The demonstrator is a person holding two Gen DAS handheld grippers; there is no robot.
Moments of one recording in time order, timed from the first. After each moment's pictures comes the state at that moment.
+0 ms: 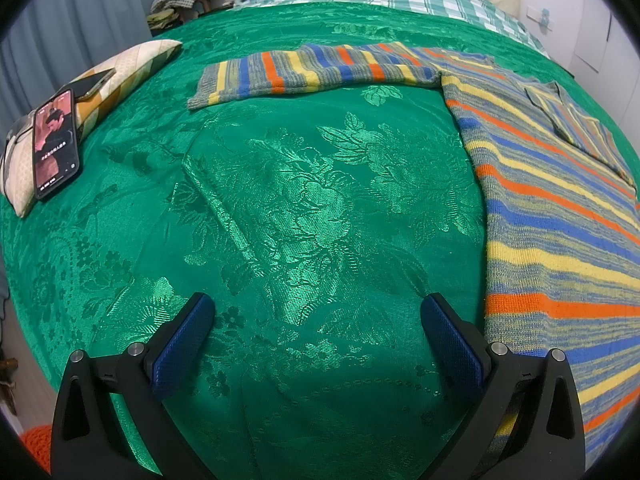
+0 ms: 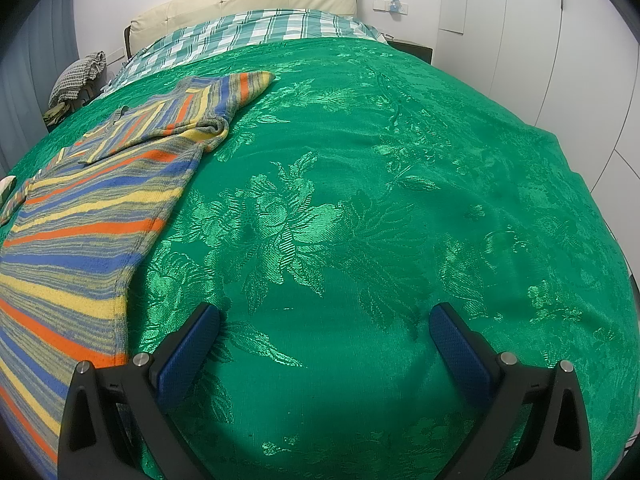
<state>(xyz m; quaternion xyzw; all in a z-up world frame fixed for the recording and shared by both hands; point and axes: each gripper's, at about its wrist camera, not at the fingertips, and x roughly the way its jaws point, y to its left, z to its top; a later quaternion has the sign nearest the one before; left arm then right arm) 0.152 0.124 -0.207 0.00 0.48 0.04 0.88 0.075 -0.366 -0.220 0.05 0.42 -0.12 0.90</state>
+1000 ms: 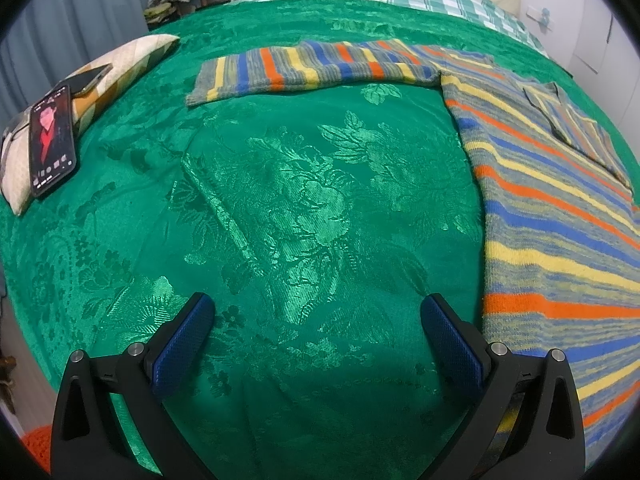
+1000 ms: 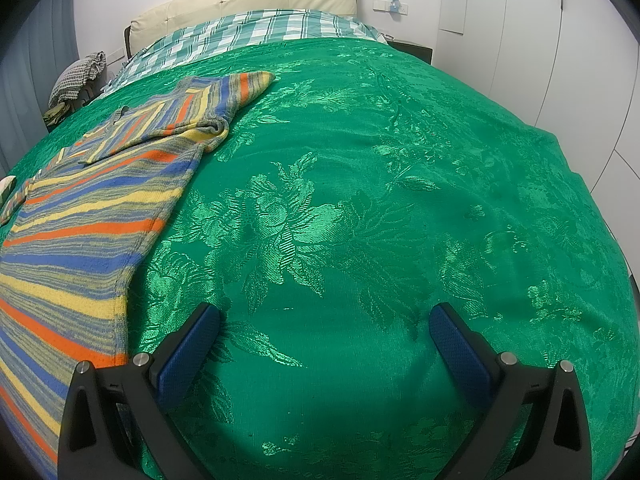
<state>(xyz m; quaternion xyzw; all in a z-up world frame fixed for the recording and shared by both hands) 0.154 0.128 -0.204 -0.01 0.49 0.03 0.87 0.074 -0.367 -0.220 0.05 0.42 -0.12 0.90</state>
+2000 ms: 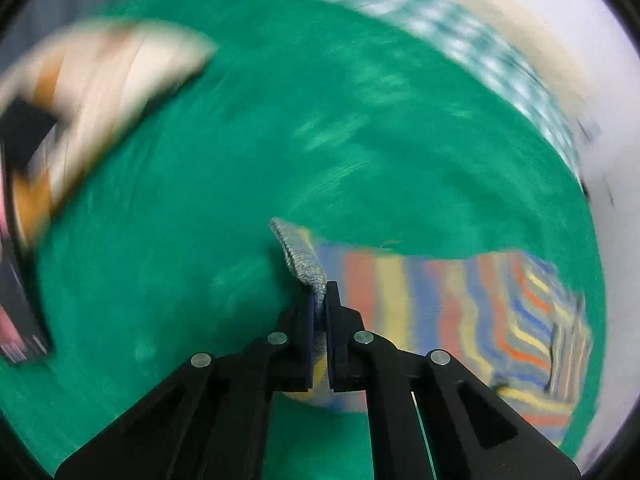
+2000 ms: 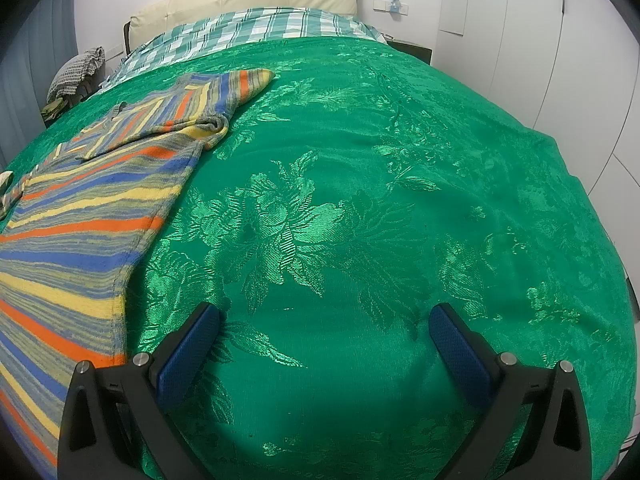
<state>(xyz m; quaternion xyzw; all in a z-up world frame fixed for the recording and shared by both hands) 0.374 0.230 -0.118 -0.14 0.49 0.03 0.86 0.078 -0.371 -0.220 0.04 0.43 -0.13 0.89</state>
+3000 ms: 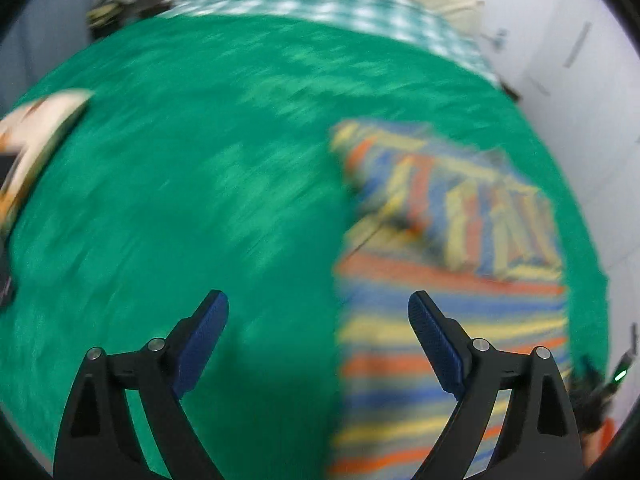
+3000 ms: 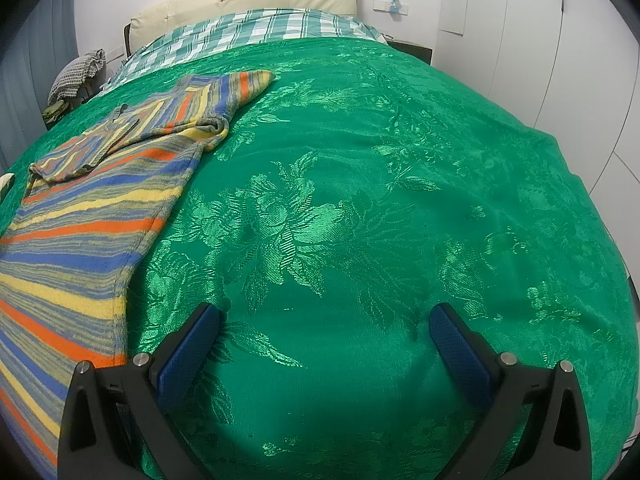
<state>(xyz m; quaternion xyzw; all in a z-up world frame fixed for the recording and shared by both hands) 0.228 0.095 -0.127 -0.06 0.48 -0.07 0.87 0.076 -0.371 -0.218 0.04 0.42 -0.13 0.90</state>
